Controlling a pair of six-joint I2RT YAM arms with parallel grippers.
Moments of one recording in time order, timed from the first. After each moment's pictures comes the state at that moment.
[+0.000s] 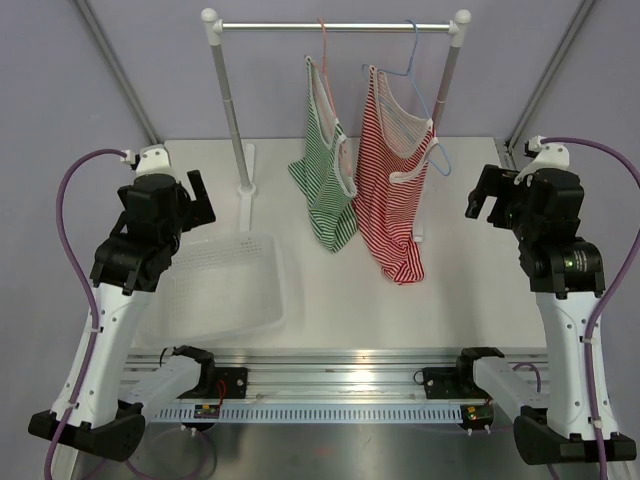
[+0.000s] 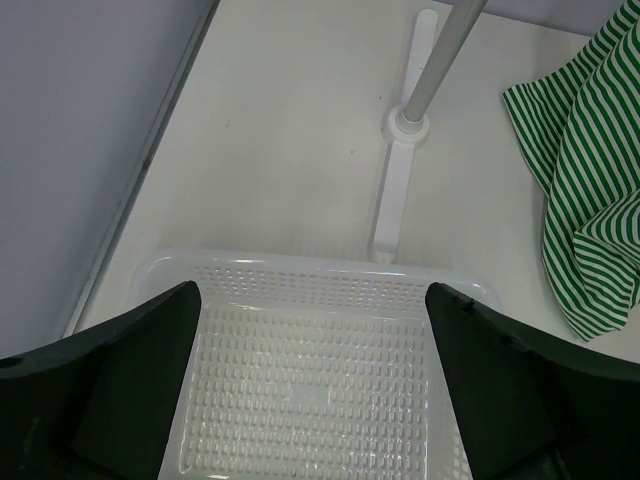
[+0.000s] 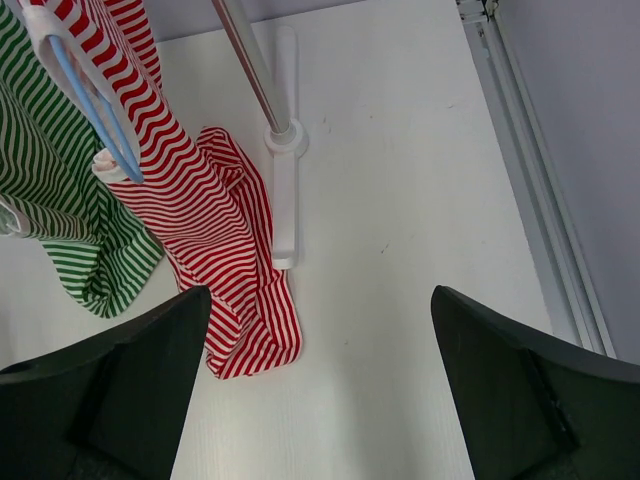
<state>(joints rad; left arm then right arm) -0.26 0.96 1.33 -0.87 -0.45 -0.27 0.04 0.92 1.37 -0.83 0.11 0.16</state>
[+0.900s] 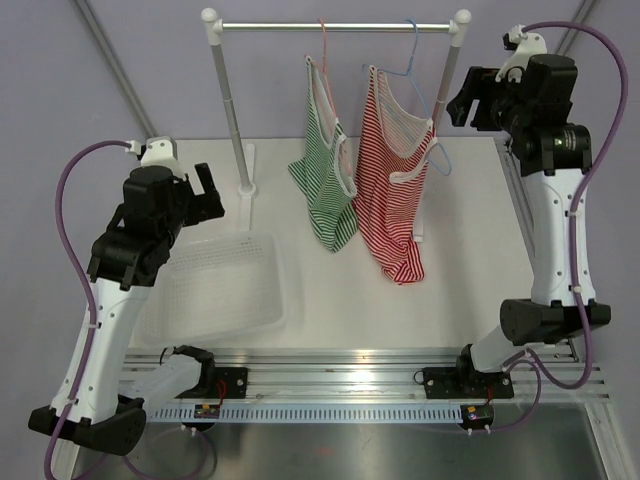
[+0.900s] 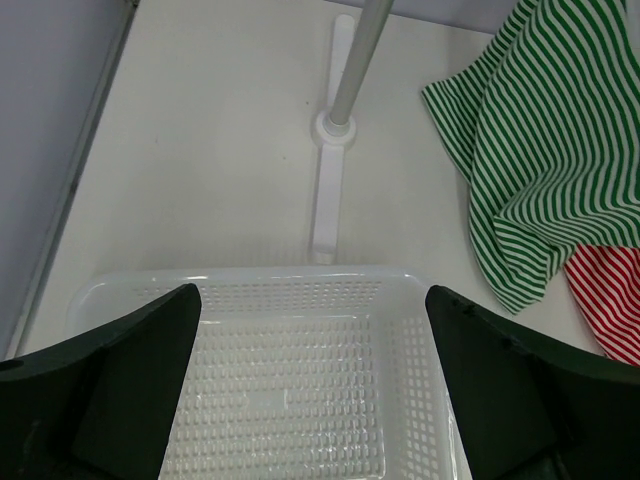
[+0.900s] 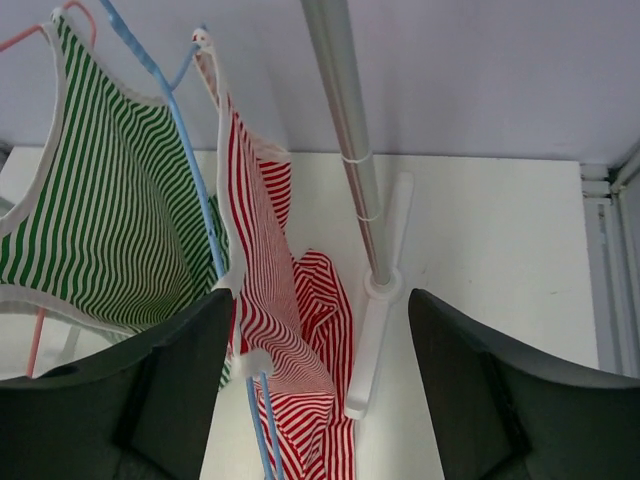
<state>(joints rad) -0.26 1.00 1.40 -0.86 -0.31 -0.28 0.04 1.53 2.06 -0.81 -0.13 0.12</state>
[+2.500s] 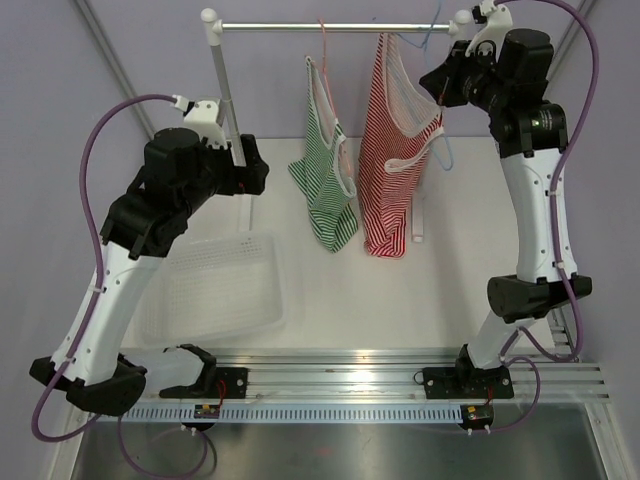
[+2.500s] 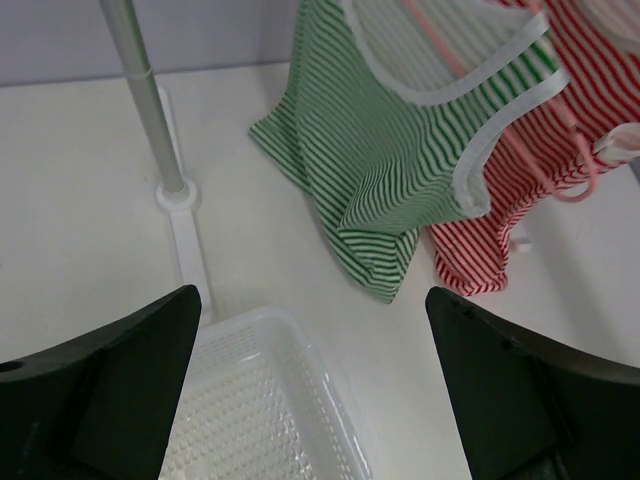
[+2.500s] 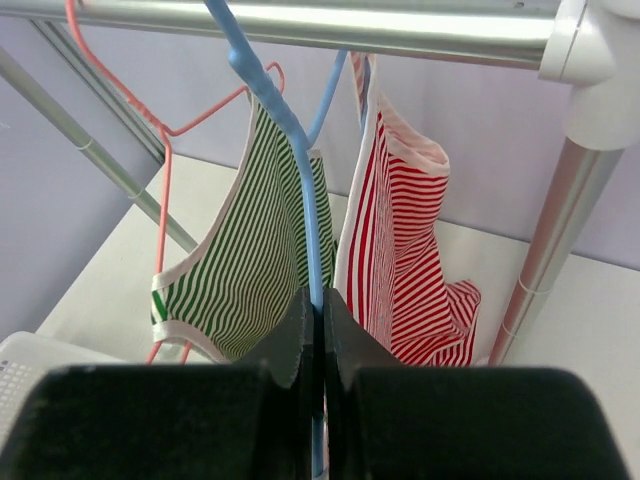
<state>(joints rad) -0.46 1.18 1.65 -0.83 -0.13 -0.23 0.15 1.77 2.37 -0.75 -0.35 0.17</state>
